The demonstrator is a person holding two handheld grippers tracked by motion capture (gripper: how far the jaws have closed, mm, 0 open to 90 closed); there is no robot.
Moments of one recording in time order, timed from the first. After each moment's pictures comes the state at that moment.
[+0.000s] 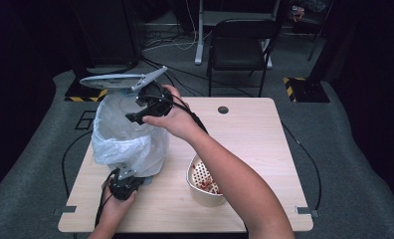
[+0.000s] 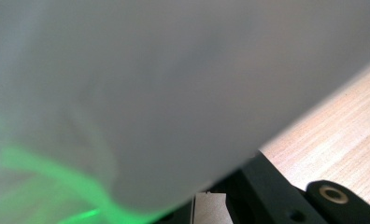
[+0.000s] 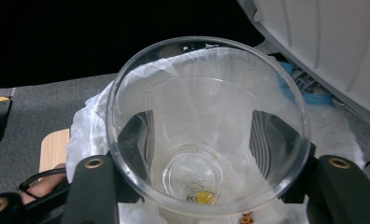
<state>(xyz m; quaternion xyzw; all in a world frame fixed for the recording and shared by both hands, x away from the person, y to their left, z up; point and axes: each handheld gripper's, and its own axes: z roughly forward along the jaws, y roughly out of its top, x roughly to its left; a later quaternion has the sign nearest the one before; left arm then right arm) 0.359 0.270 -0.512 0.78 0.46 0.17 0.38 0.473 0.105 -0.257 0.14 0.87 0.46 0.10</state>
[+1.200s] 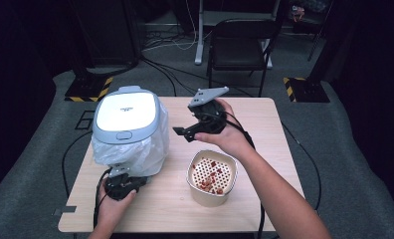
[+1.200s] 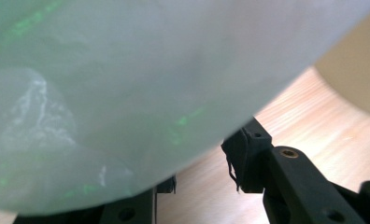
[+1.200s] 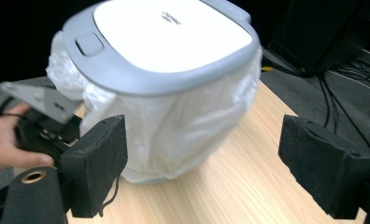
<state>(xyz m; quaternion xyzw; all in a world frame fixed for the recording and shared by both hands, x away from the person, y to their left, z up) 0.352 0.279 -0.495 0.75 0.48 0.13 0.44 0.438 -0.022 -0.276 0.19 0.85 0.46 0.16</state>
